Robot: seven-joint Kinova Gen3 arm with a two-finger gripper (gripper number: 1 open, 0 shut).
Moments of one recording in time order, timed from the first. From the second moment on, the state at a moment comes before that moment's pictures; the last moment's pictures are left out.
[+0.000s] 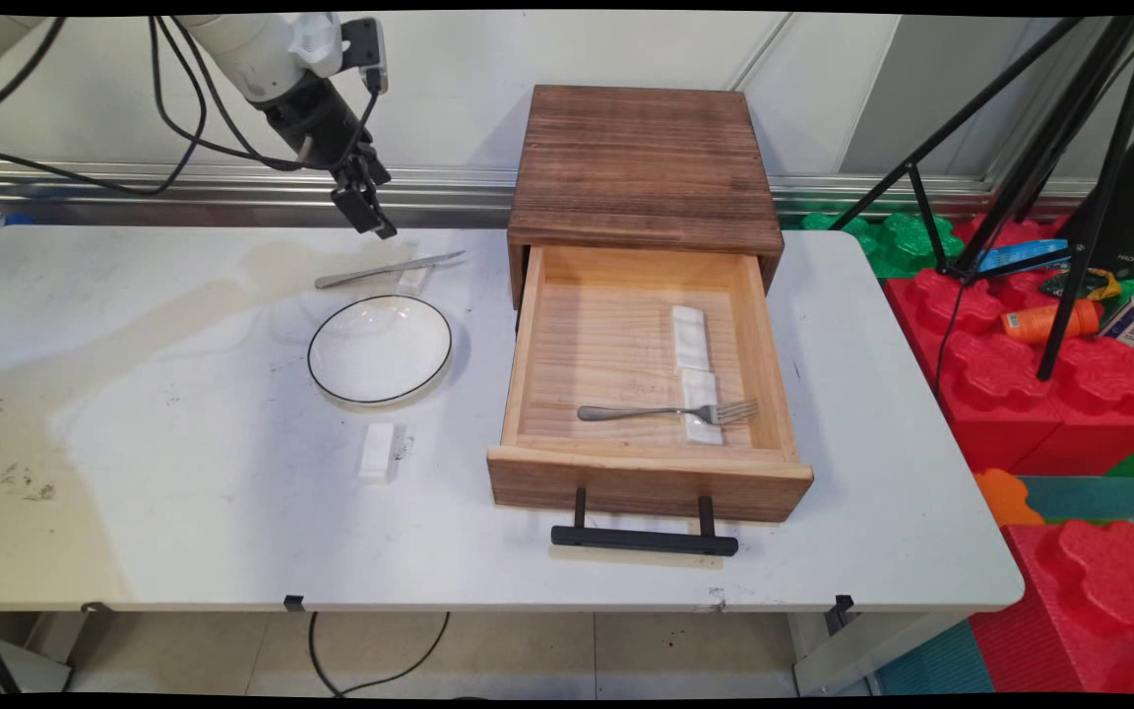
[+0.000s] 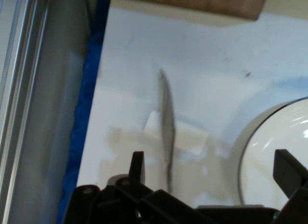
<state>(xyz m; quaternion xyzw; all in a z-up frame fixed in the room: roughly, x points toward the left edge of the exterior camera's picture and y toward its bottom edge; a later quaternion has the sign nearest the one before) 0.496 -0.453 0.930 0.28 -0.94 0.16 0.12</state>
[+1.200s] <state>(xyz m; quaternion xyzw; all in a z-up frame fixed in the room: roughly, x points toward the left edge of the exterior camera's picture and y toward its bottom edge) 0.532 -0.530 0.842 0.30 -0.95 0.11 0.04</state>
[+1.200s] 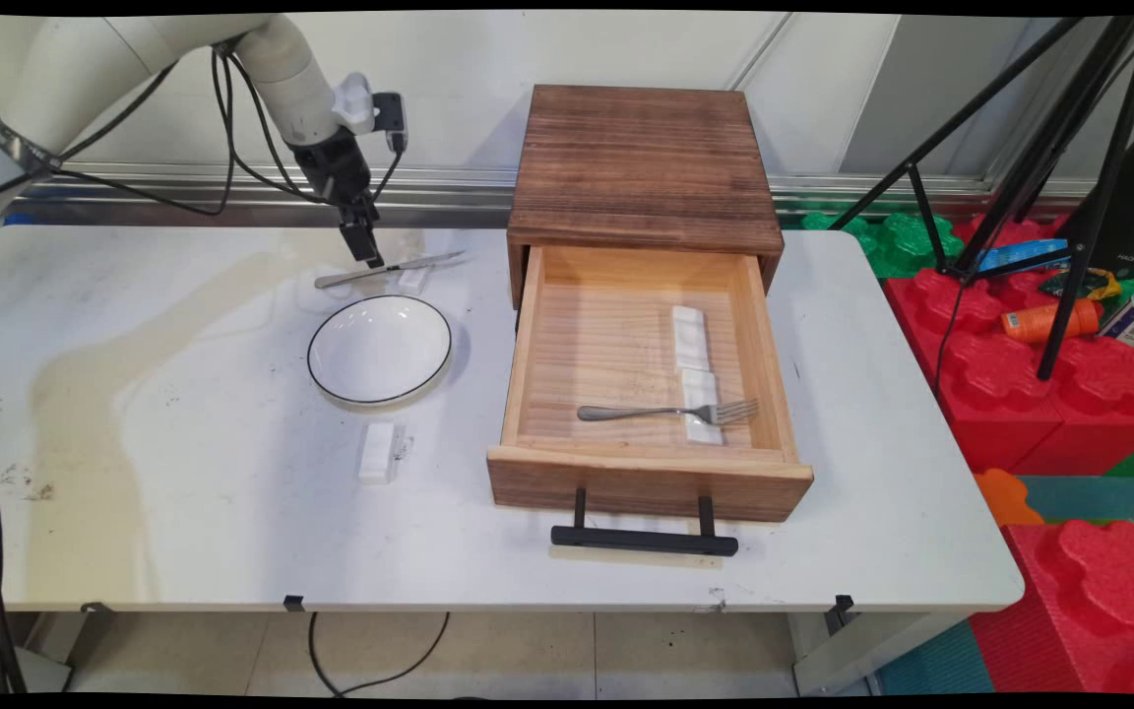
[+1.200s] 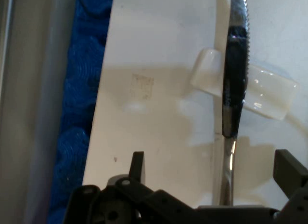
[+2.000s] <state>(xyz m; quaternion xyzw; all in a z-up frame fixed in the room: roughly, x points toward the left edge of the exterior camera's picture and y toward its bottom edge) 0.537 -0.546 0.810 0.29 -0.95 0.08 0.03</state>
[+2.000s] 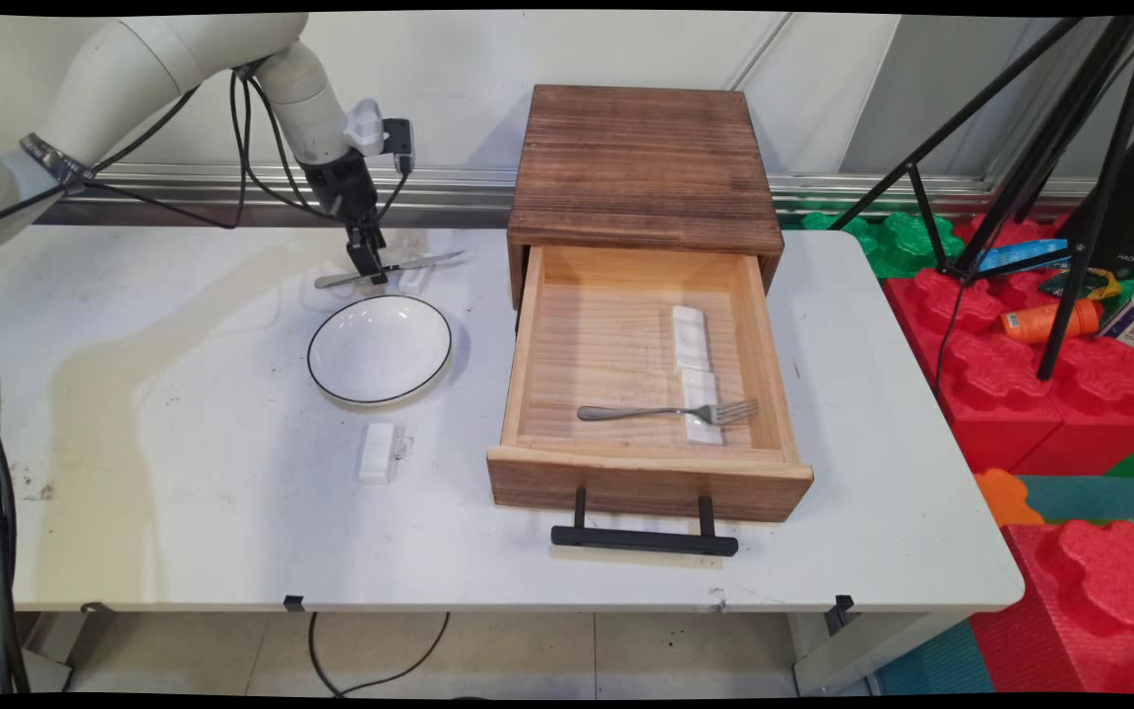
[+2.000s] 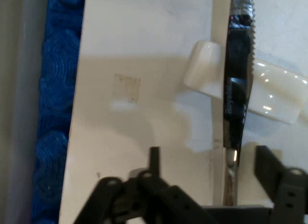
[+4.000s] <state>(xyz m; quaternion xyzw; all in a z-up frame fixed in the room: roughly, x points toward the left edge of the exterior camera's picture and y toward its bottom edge) 0.495 -0.474 0.965 0.41 -0.87 0.23 0.13</state>
